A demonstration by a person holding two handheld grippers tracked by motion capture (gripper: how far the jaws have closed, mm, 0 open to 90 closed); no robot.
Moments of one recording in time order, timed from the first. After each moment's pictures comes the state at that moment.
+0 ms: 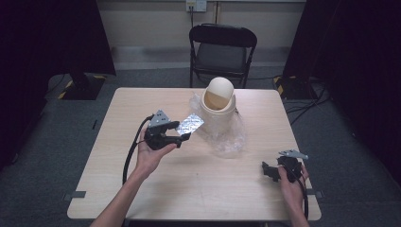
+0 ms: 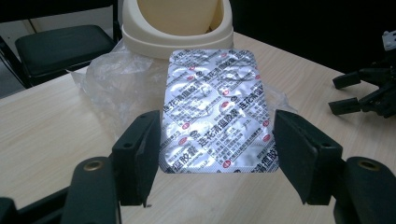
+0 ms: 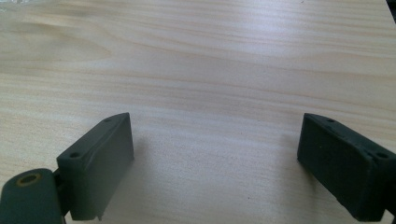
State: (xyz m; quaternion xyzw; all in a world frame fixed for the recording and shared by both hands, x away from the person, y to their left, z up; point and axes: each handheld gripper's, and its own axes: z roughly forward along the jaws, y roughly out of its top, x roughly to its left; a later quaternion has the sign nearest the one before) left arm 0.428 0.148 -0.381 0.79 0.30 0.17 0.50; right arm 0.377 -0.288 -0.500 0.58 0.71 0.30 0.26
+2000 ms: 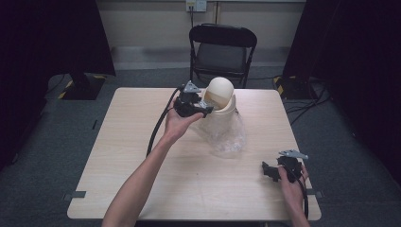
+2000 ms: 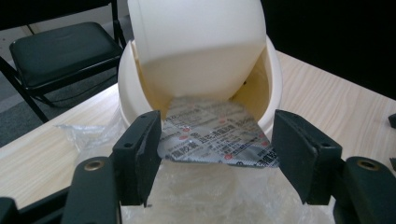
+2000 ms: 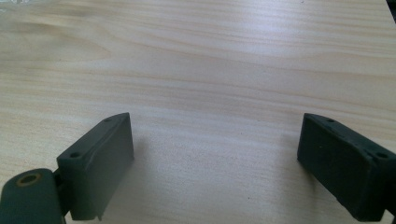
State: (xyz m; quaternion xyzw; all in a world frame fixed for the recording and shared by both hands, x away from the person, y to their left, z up) left arm 0.526 0.070 -0.358 0.81 0.31 0.17 0.46; right arm 0.377 -0.288 -0.500 0.58 0.71 0.30 0.26
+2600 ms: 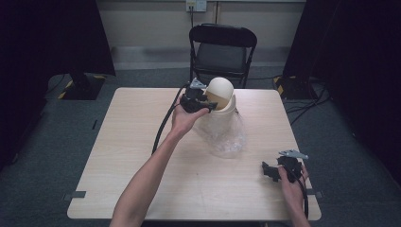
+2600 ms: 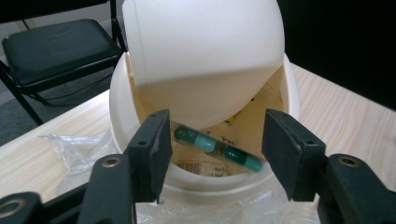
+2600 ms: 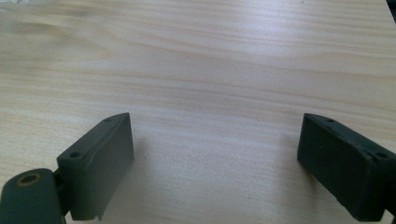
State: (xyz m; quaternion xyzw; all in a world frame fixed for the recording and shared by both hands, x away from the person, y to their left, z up) left arm 0.546 0.056 -0.364 0.81 0.32 0.17 0.46; right arm 0.377 -0.288 -0.500 0.58 0.71 0.30 0.26
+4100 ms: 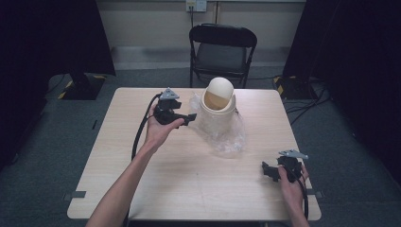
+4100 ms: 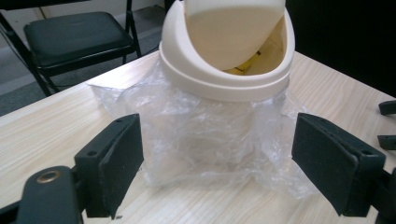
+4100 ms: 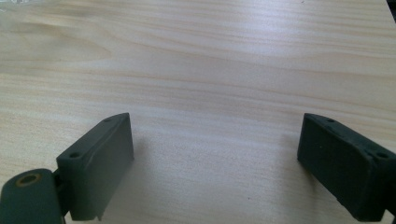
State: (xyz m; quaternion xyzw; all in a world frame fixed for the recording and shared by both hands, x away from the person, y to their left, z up) left arm 0.499 0.135 -0.368 0.80 0.34 0.17 0.47; right arm 0.378 -0.288 -0.500 0.58 0.71 0.30 0.26
